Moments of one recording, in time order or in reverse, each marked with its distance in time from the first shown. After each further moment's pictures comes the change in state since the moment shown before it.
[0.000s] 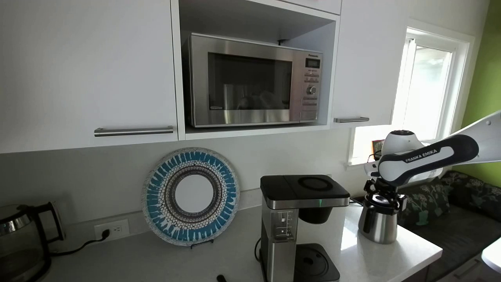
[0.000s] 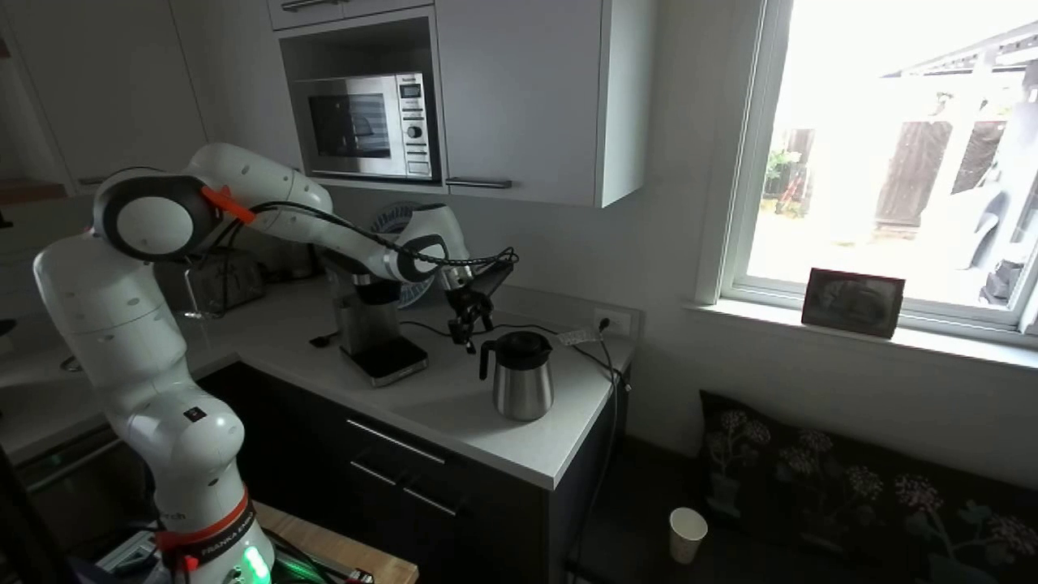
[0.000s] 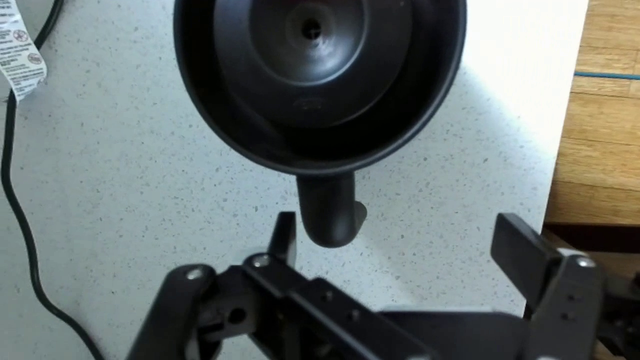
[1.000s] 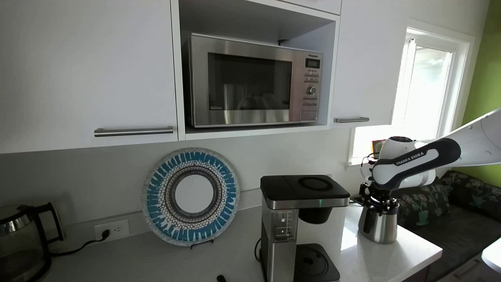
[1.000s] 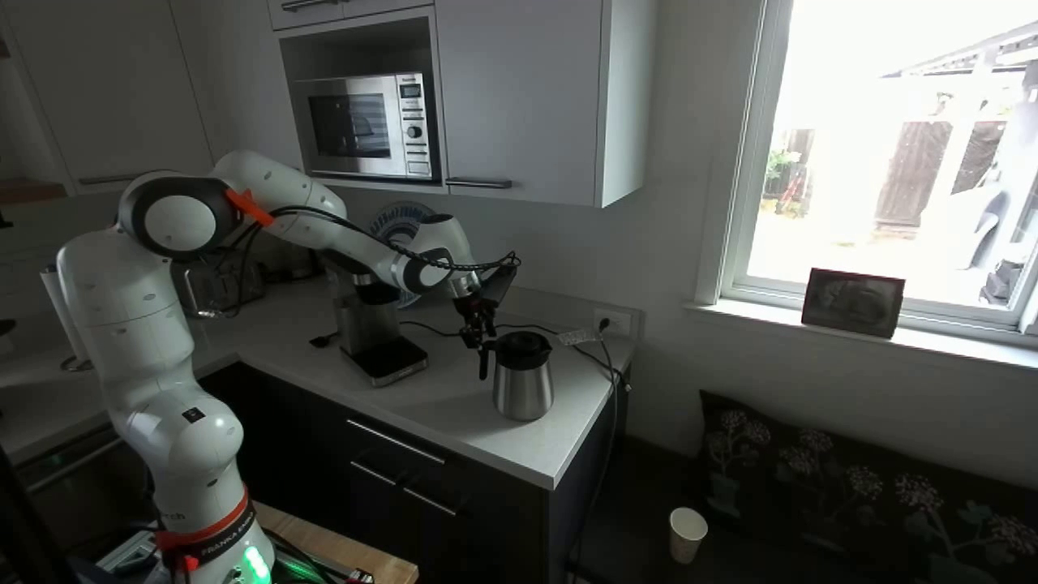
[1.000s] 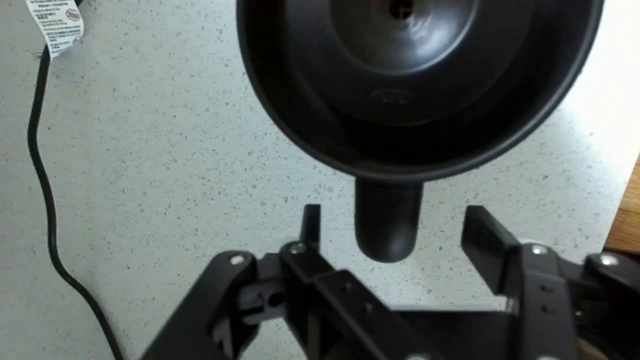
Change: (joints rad) arm -0.020 0.078 0.020 0.009 0.116 0.124 -0.175
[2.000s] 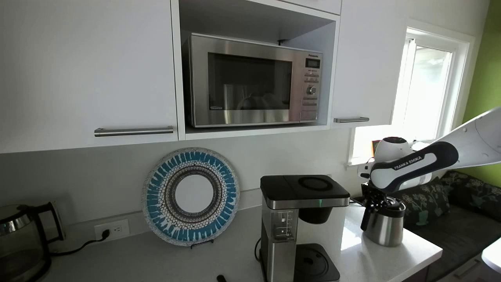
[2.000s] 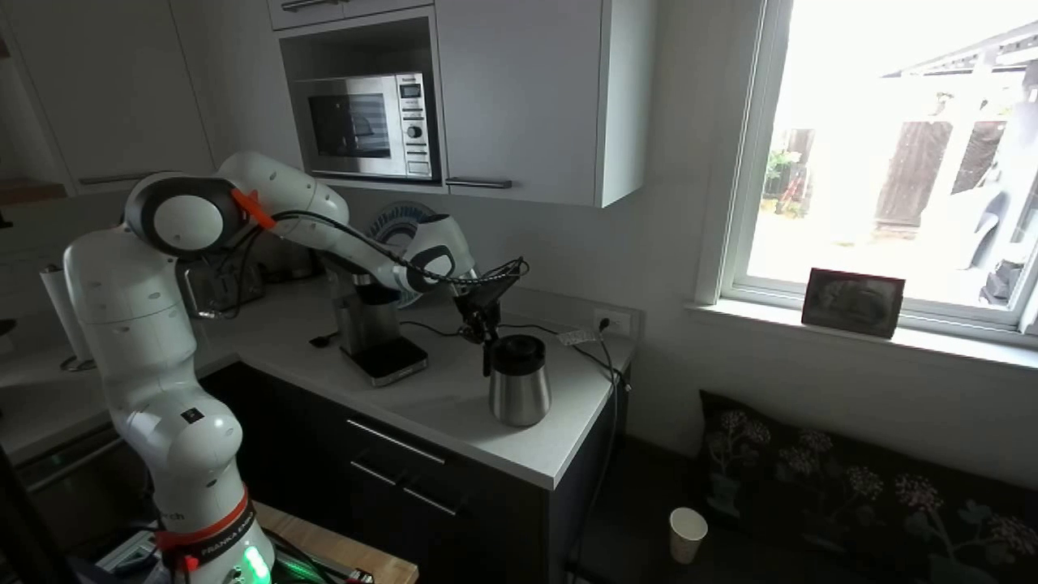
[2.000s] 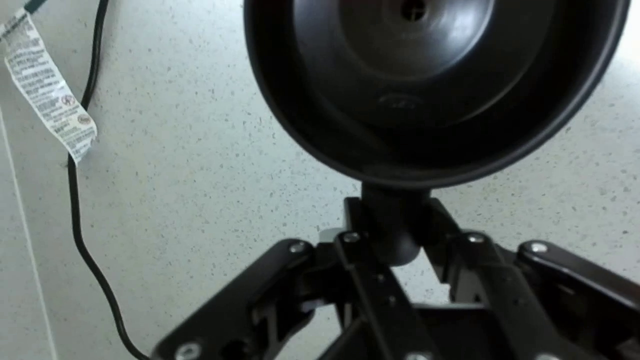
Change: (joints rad) arm -0.014 0.022 0.027 0.019 -0.100 0.015 0.425
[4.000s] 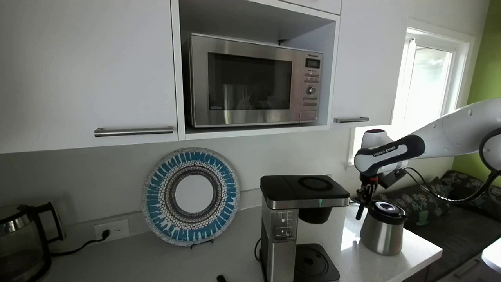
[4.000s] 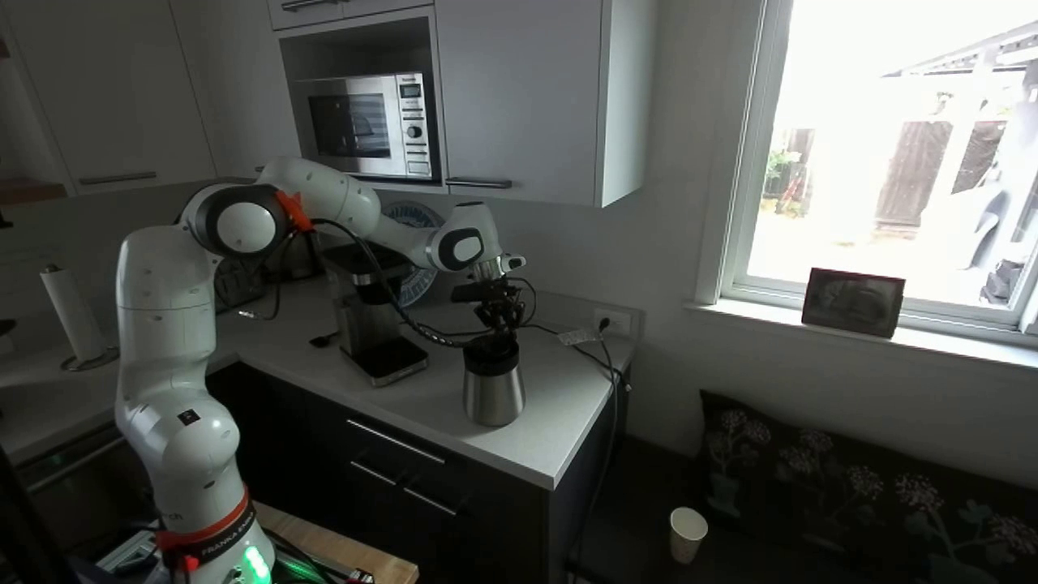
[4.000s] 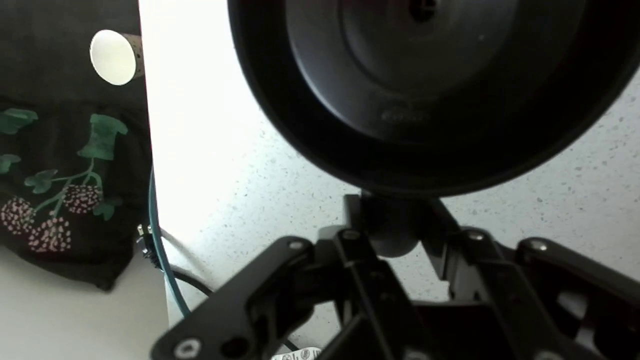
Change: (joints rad) arm -0.050 0.207 0.042 0.338 0.053 -0.283 1.256
